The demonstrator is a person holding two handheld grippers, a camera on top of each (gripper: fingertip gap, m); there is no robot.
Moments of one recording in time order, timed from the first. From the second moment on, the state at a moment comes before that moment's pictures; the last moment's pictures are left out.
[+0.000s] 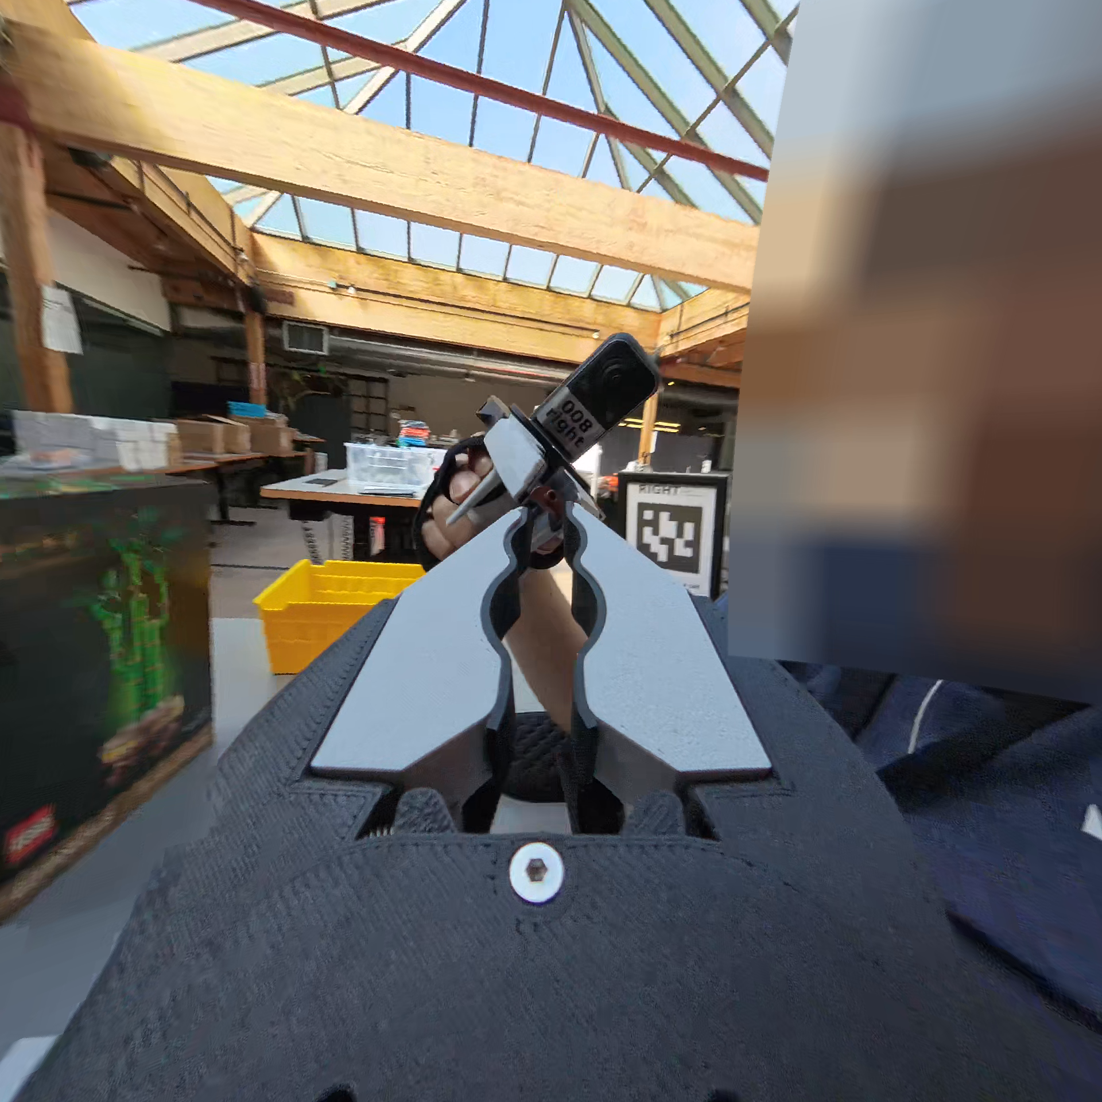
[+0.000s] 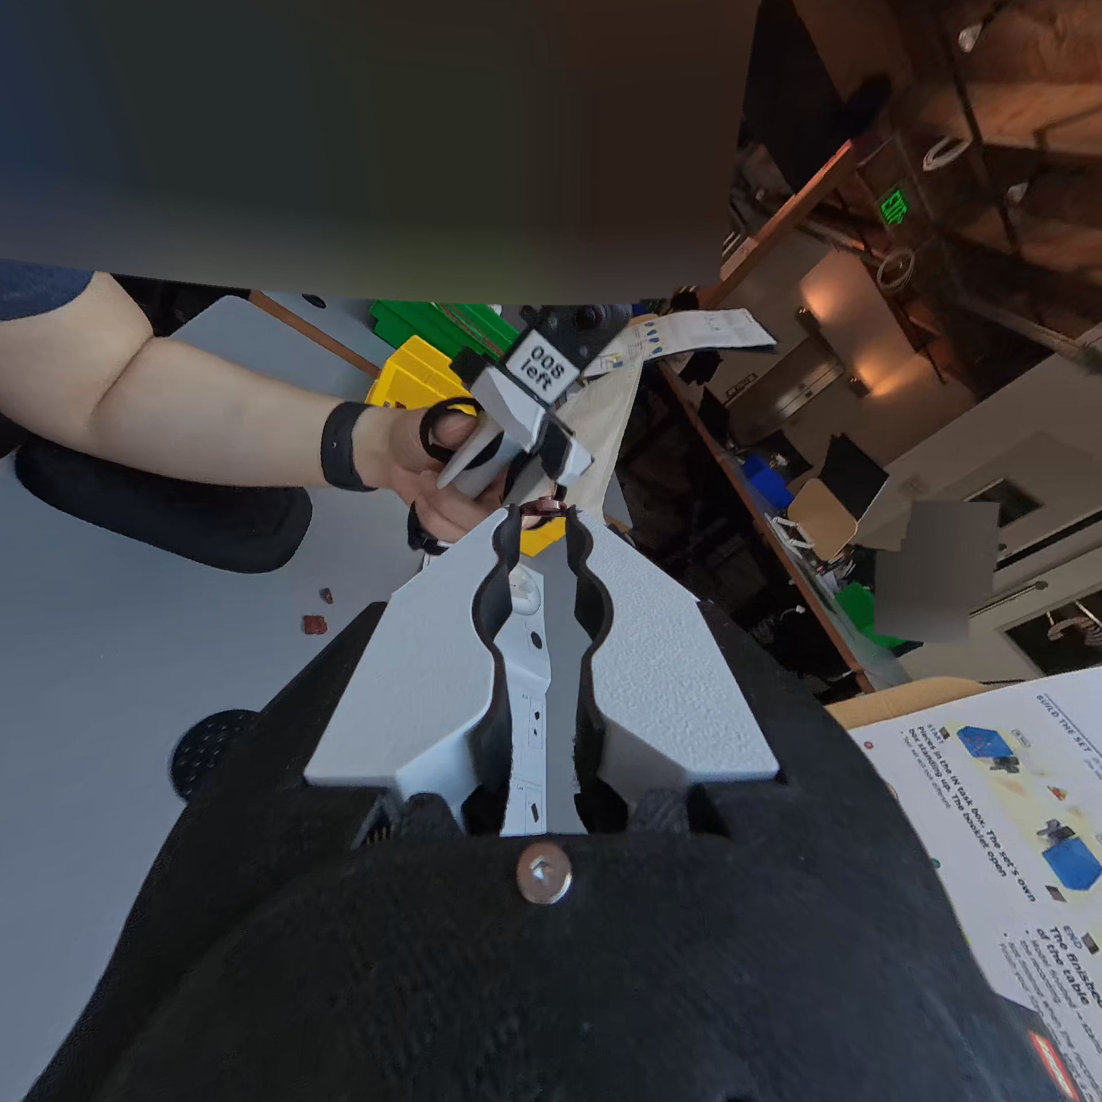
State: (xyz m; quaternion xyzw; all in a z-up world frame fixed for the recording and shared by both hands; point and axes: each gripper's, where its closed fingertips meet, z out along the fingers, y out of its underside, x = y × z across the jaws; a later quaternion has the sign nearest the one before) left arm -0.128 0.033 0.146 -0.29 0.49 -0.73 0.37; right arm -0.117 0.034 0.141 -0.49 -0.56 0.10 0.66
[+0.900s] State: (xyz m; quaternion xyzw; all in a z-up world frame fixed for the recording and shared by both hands) left arm -0.105 0.019 0.106 -0.28 0.66 -0.40 0.57; right arm -0.114 0.033 0.104 -0.56 -0.60 0.03 0.57
